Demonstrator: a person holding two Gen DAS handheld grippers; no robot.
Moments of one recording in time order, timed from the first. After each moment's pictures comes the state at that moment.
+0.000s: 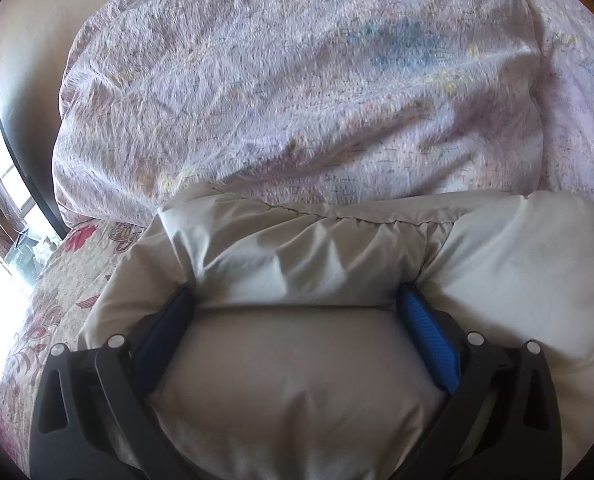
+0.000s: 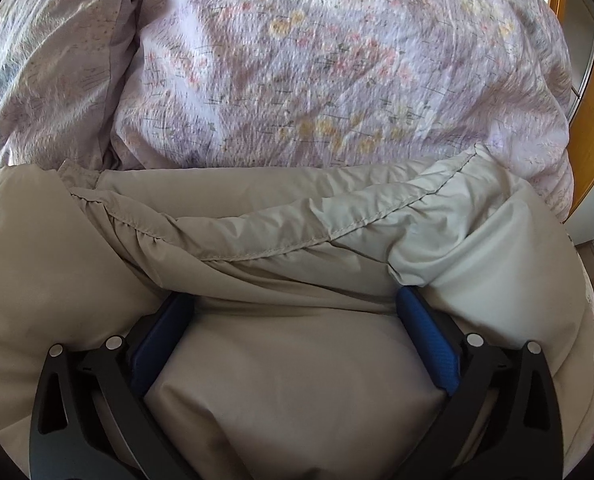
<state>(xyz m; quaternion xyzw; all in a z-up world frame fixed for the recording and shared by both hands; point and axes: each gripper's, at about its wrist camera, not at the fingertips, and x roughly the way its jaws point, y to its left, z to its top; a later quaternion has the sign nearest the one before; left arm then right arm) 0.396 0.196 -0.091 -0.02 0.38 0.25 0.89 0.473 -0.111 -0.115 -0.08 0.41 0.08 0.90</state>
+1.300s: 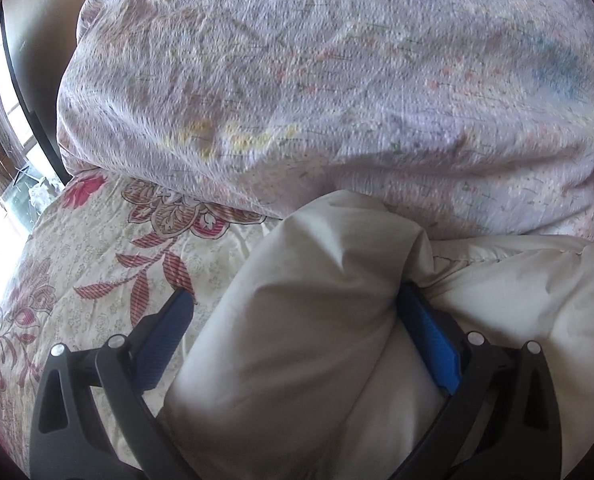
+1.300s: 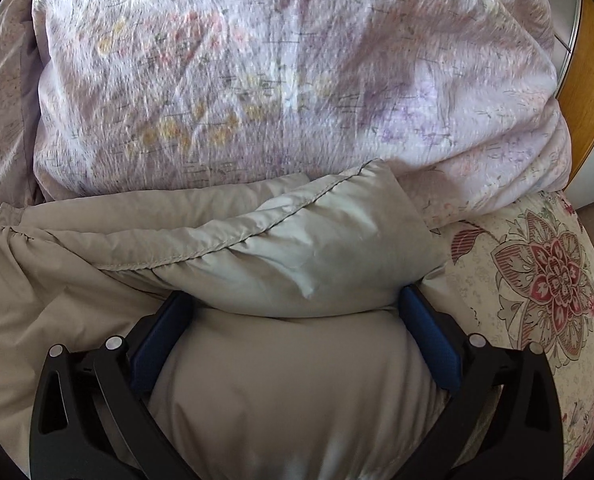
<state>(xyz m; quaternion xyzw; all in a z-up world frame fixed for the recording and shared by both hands) 0.394 0.283 -0.112 -0.13 0.42 0.27 0.86 0.547 -0.212 -0.144 -0.02 0.44 0.07 0.89</state>
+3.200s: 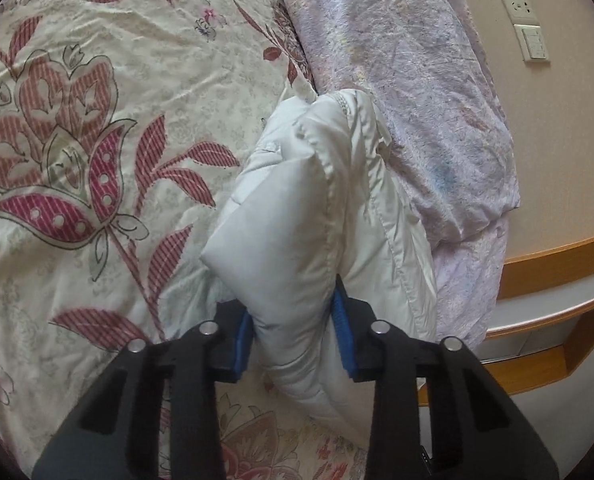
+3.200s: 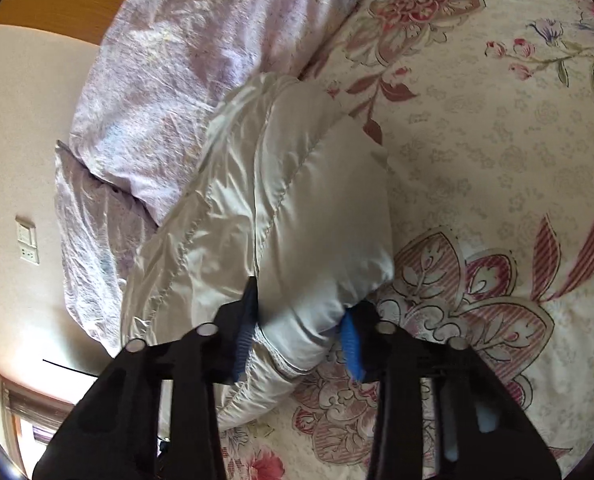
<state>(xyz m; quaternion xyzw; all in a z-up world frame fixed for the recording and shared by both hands) 0.177 0.261 -0.143 -0.60 0.25 0.09 0.76 0.348 -0.318 -0.154 0.42 0.41 0.13 0.80</state>
